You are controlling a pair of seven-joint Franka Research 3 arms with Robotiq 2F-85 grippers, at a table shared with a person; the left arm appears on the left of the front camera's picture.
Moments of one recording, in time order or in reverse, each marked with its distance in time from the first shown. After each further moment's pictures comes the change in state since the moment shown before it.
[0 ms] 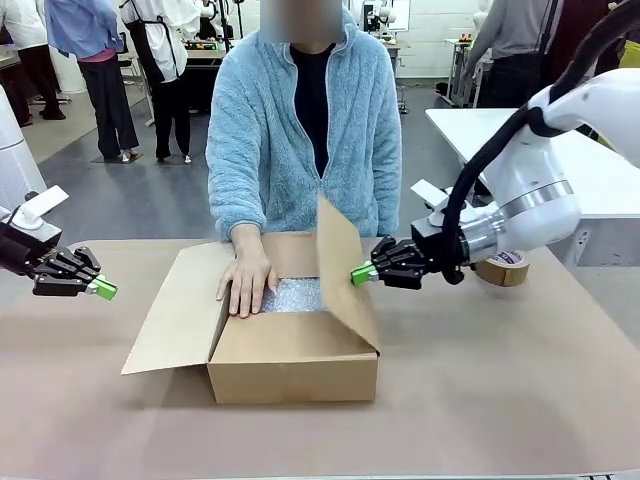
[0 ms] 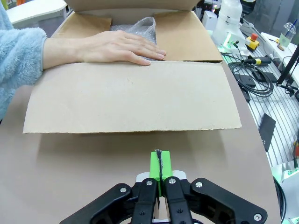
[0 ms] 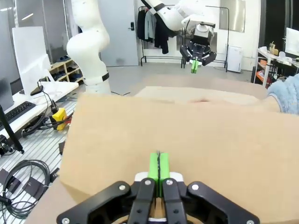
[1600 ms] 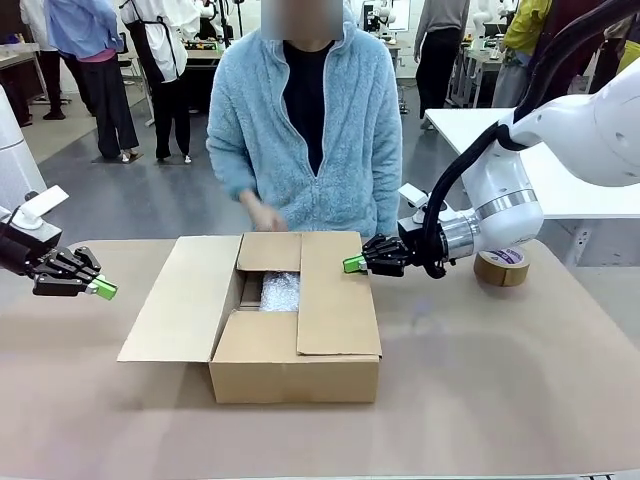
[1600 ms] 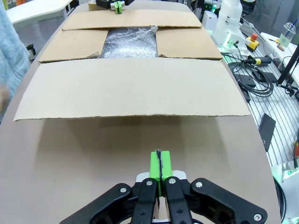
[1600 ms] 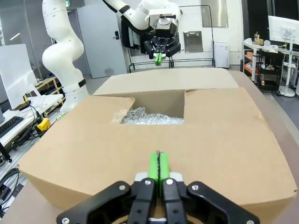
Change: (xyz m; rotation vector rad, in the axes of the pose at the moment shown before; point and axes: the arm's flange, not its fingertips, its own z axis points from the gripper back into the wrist) left arm 0.000 0.000 0.000 0.000 0.000 0.000; right arm -0.038 -0.067 0.015 -0.057 -0.044 -0.104
